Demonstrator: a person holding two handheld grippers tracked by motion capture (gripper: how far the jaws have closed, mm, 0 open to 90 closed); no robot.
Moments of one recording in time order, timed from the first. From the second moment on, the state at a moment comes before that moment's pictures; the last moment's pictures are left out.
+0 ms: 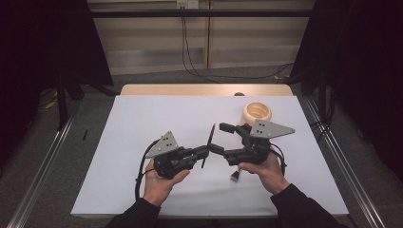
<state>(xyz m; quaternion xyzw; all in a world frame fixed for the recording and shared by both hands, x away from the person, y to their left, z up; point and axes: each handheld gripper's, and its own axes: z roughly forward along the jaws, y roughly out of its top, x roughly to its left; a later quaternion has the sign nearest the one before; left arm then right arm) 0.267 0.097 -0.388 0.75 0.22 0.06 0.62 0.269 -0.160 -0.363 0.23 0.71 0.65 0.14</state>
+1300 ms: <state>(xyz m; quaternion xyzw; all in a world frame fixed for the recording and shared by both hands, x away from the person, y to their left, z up) 0.267 0.091 -0.405 0.75 0.20 0.05 0.63 0.275 -0.153 -0.378 0.23 0.72 0.65 0.06</state>
